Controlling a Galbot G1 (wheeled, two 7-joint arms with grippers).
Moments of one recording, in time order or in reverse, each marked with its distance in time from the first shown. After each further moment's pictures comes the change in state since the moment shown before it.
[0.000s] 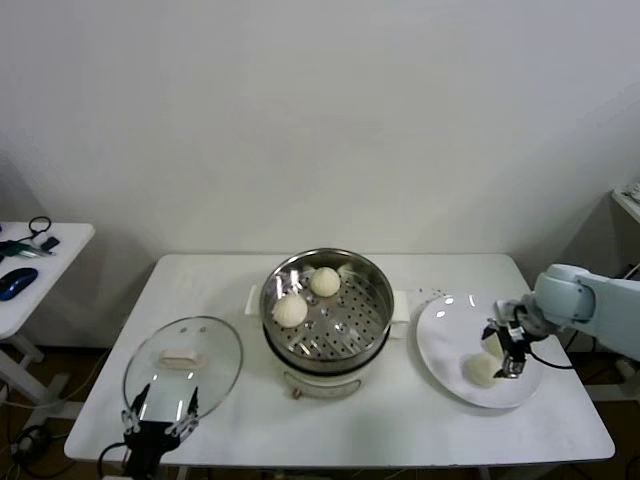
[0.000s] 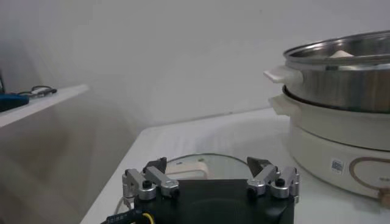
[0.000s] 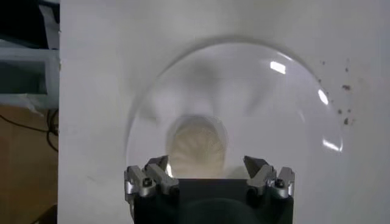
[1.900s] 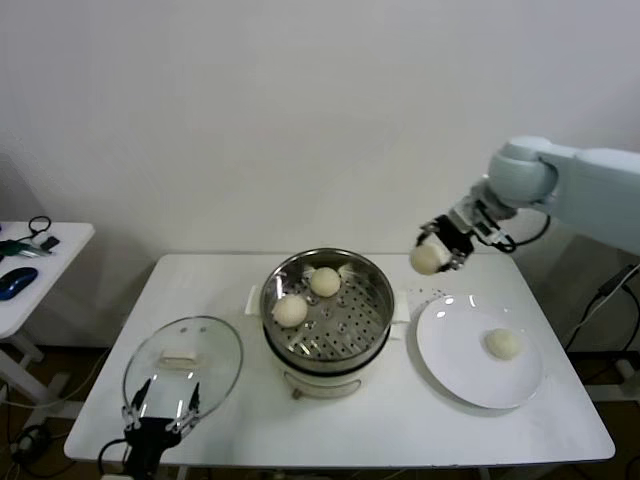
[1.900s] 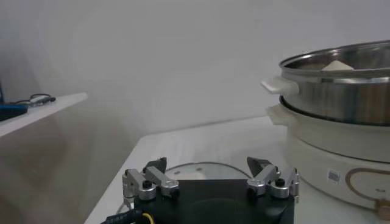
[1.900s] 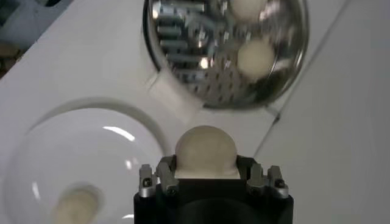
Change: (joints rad) left arm 0.004 -0.002 0.004 -0.027 0.004 -0.002 0.000; right arm 0.541 0.312 -0.088 0.088 -0.022 0.398 -0.136
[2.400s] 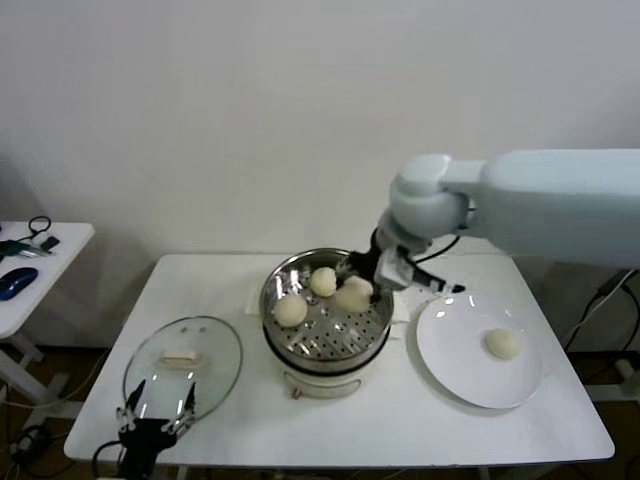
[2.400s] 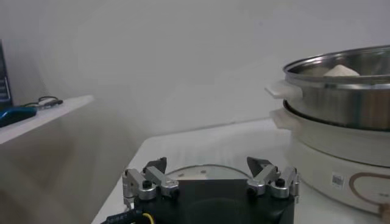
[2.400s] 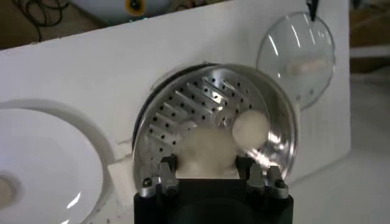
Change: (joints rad) left arm 0.018 -0.009 -0.014 -0.022 -0.004 0.000 -0.003; right arm -0.013 0.189 0.024 0.236 -0.201 0.080 0.072
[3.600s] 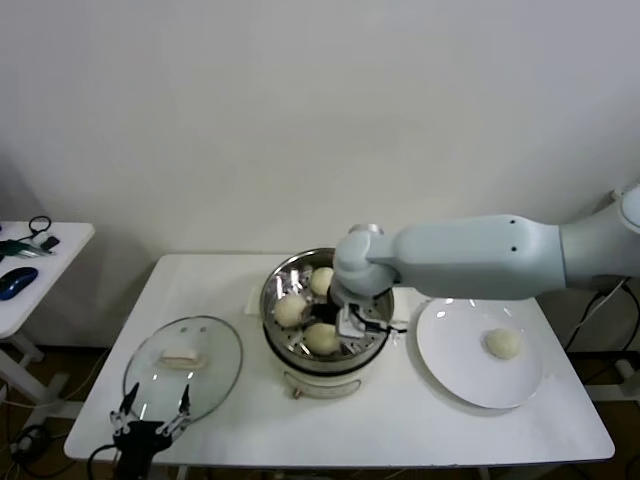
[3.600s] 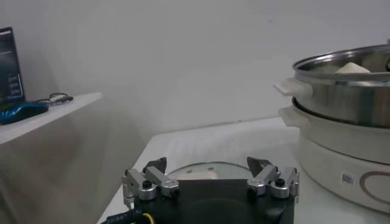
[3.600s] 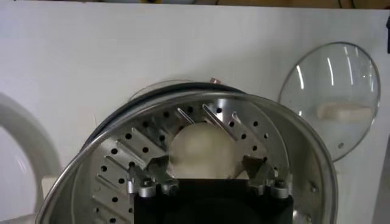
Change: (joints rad) left arm 0.003 -0.015 -0.015 0.007 -0.003 -0.007 -0.004; right arm -0.278 0.168 0.031 -0.163 -0.225 0.029 0.086
